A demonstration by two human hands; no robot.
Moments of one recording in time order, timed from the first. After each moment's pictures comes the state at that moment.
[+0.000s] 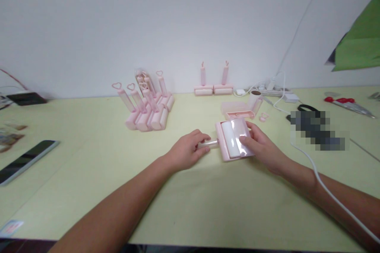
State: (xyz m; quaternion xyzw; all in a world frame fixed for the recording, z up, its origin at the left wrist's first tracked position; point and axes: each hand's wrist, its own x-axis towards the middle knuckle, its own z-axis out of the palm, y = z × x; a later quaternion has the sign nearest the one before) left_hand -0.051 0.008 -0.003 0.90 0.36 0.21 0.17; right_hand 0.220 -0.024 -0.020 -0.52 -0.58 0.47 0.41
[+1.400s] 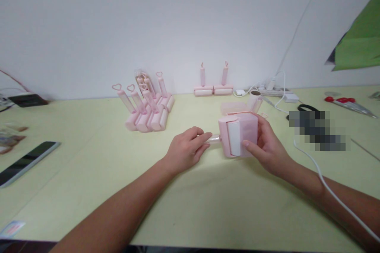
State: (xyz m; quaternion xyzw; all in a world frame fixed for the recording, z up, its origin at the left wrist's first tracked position) left_hand -0.052 0.005 -0.004 0.90 0.30 0.31 -0.06; right_hand 0.225 -0.032 -0.017 -0.42 -0.67 0.33 0.51
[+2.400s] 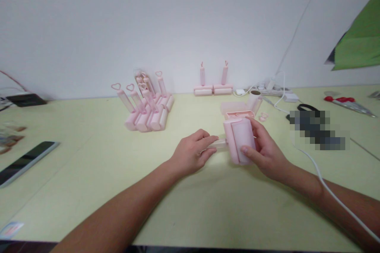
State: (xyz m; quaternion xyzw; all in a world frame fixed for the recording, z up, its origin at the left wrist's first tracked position) left_hand -0.038 -0.003 -0.006 0.90 0.30 0.31 0.06; right_hand 0.219 -0.042 -0.017 -0.41 -0.66 0.40 0.49
